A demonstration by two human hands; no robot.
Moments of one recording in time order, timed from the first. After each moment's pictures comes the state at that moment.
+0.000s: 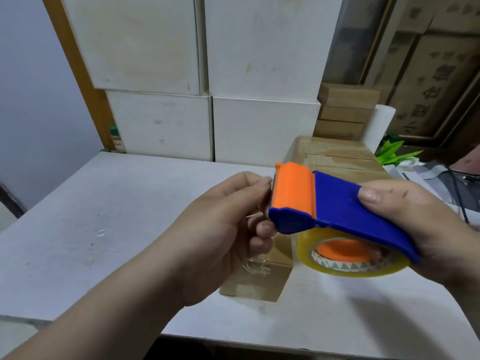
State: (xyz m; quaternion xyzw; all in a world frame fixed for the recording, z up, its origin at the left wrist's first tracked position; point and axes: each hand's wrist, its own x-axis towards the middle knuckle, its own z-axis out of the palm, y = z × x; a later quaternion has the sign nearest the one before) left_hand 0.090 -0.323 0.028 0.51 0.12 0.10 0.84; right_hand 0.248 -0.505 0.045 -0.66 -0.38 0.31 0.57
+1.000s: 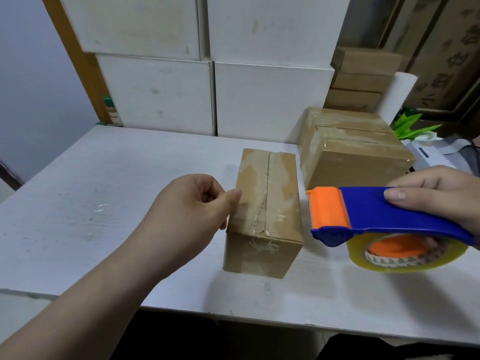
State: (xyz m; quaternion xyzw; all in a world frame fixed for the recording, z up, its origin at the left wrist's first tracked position) left_hand 0.078 -0.279 -0.026 0.80 0.32 0.17 0.47; right_hand 0.281 -0.526 0.044 -0.80 -0.33 0.34 0.37
